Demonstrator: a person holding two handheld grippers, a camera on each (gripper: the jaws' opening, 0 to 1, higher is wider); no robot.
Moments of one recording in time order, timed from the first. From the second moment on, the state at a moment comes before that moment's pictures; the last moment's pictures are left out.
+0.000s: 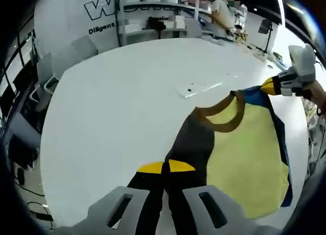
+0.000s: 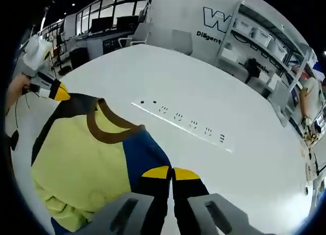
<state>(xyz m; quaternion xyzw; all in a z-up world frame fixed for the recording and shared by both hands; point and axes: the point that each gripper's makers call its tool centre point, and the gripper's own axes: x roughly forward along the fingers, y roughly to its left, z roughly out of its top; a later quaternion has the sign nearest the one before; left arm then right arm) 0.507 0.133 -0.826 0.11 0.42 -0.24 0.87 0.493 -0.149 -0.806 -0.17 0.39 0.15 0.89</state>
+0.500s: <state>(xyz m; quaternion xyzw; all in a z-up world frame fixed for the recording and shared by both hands) 0.520 0.137 -0.859 0.15 0.44 -0.21 0.86 0.507 -0.155 -0.855 -0.18 0.42 0.14 0.88</state>
